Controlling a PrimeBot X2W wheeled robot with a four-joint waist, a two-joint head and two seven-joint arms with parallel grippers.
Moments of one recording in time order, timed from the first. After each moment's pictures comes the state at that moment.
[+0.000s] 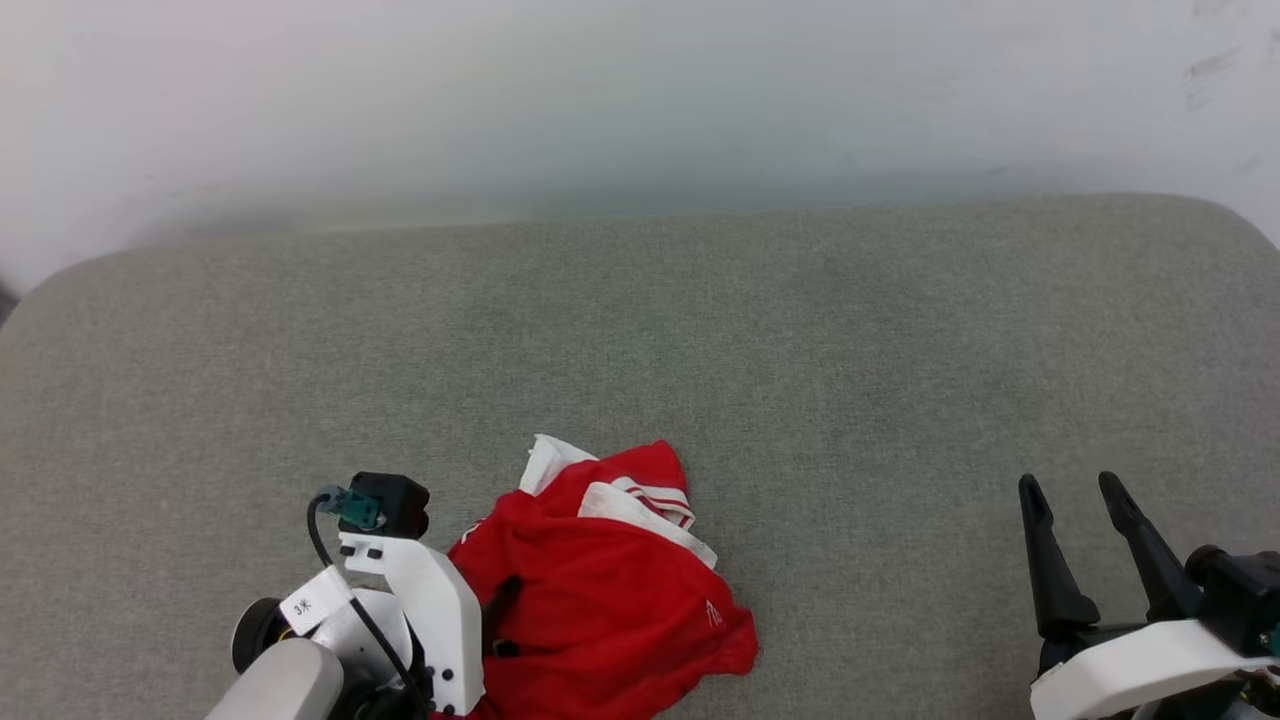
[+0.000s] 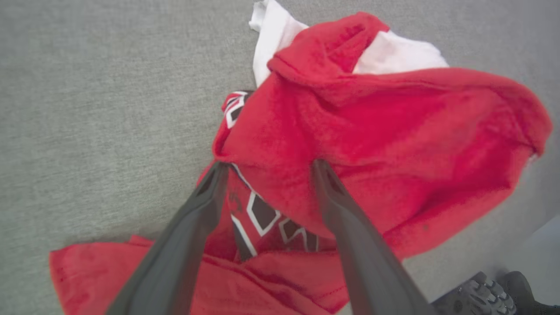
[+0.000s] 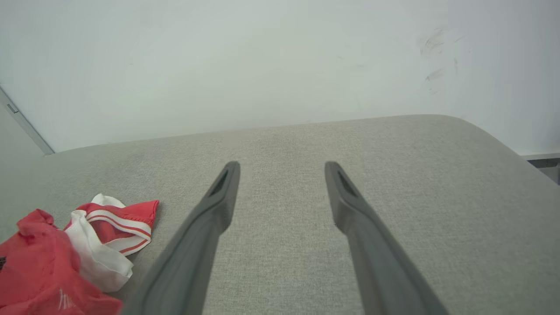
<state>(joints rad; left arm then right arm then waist) -0.22 0.42 -0.49 0.13 -0.71 0.10 0.50 0.10 -0.05 -0.06 -0.14 0.21 0.13 0.02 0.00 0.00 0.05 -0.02</state>
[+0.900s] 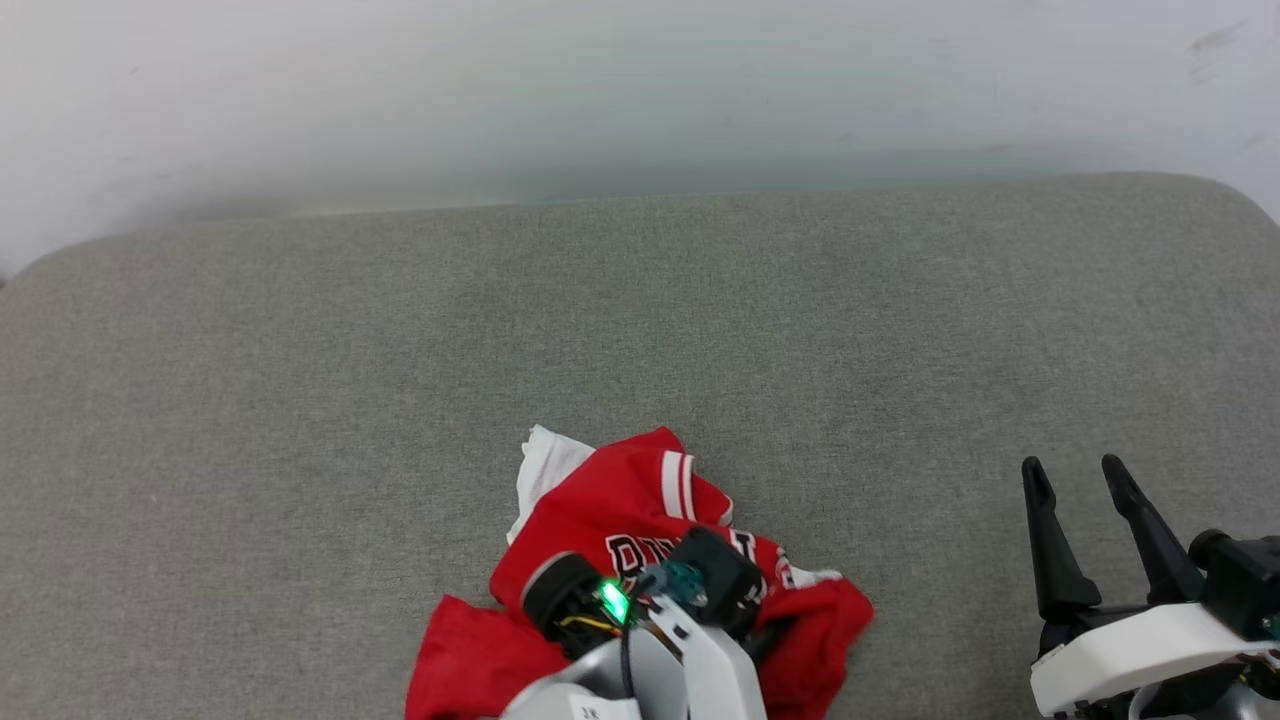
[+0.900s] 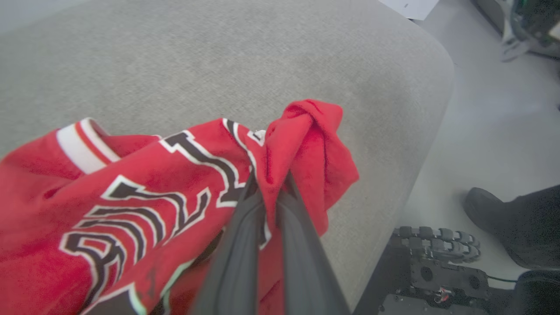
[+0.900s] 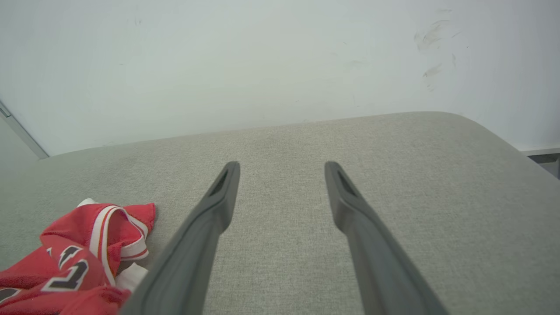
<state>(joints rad) -0.34 0.23 -0.82 0.06 -0.50 -0.04 0.35 0.06 -0.05 -0.07 -0.11 0.21 0.13 0.00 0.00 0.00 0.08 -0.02</state>
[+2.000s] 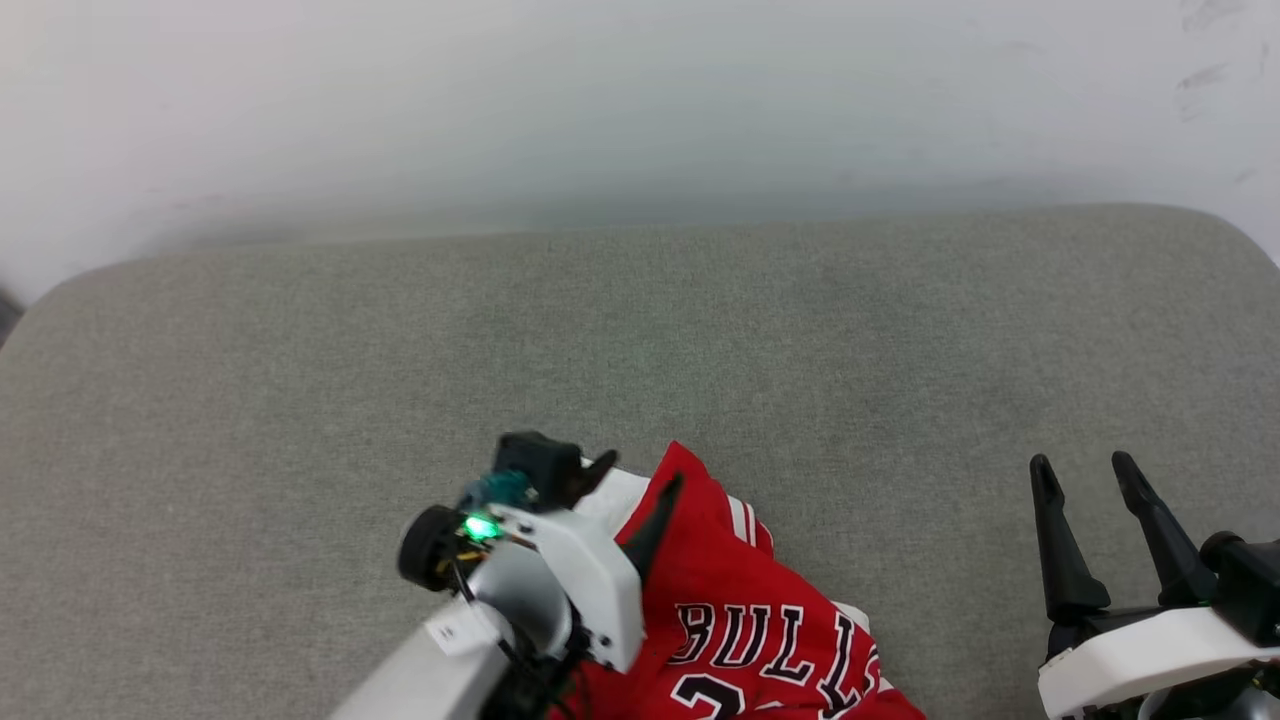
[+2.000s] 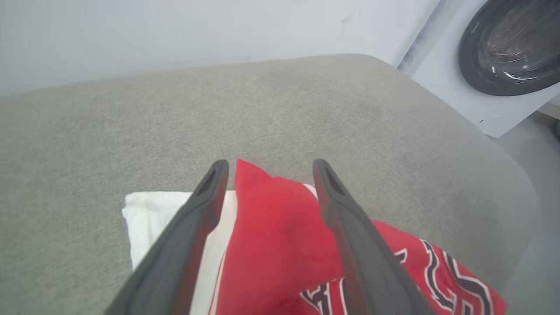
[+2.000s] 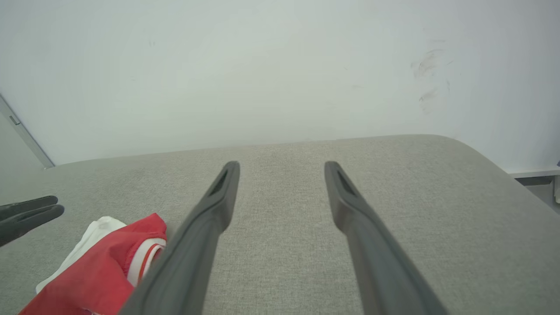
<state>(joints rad) -0.36 0.22 -0.67 0.22 -0.59 0.07 0.09 0.08 -0.05 -0.07 -0.16 0.20 0.13 0.02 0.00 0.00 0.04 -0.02</state>
